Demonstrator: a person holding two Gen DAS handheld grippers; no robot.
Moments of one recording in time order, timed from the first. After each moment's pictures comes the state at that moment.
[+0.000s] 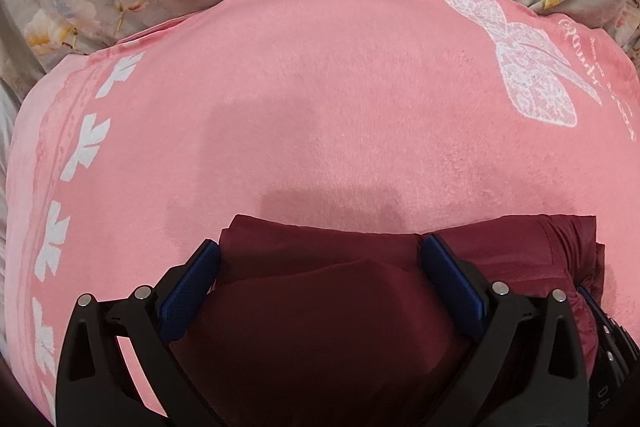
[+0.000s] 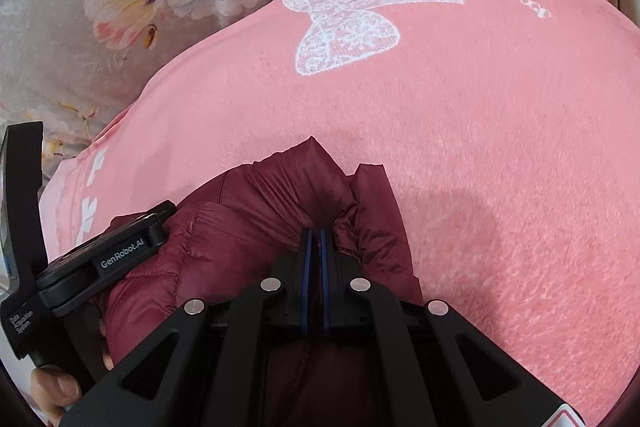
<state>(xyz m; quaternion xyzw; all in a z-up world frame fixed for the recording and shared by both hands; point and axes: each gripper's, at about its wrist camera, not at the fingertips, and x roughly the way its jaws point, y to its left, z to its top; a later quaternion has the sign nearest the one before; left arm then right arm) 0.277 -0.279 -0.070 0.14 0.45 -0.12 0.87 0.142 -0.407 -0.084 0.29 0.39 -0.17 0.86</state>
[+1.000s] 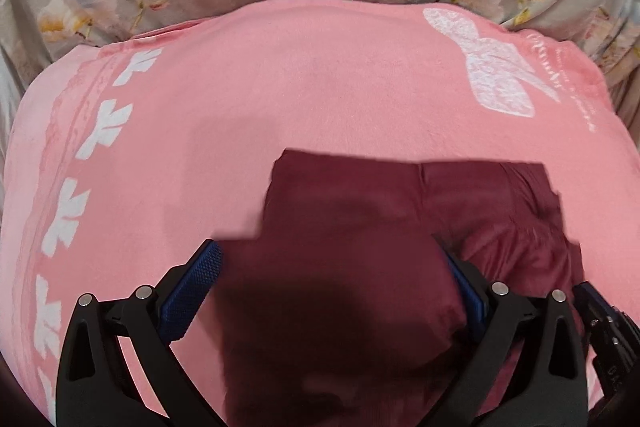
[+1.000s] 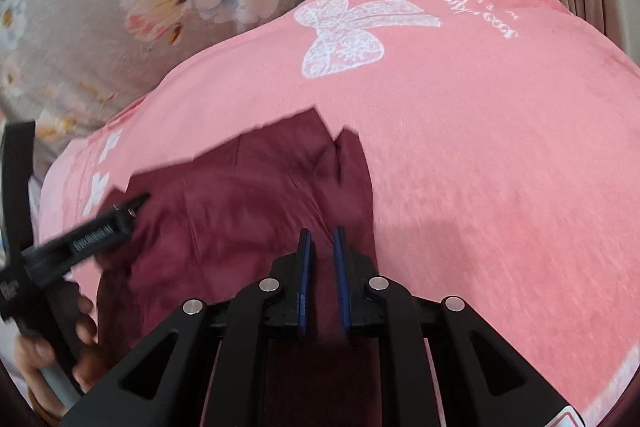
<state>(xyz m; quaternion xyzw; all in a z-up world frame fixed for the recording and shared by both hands) 0.219 -0.216 -0.033 0.11 0.44 -0.17 0.88 0.050 -0.376 -0.053 0.24 0.39 -0.16 0.88</state>
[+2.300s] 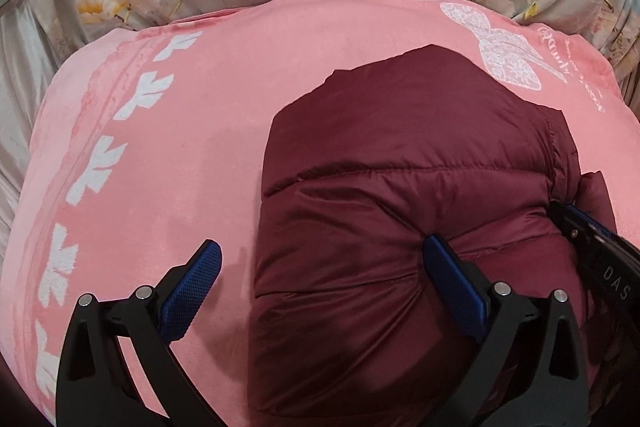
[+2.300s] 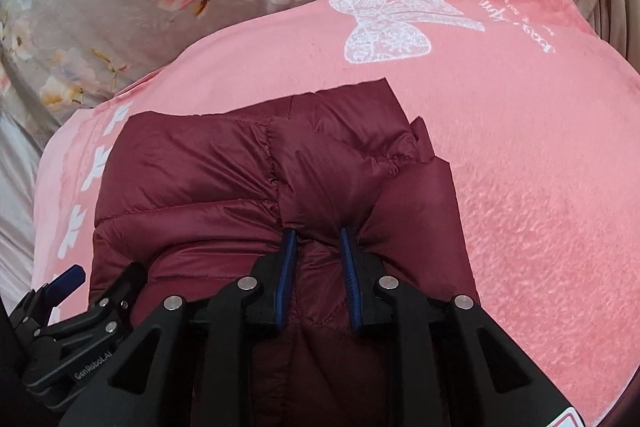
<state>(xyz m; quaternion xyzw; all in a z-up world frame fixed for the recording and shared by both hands) 0.176 -0.187 -0.055 0.11 0.42 -0.13 0.89 0.101 -0.359 -0.072 0.21 0.40 -0.14 0.88</state>
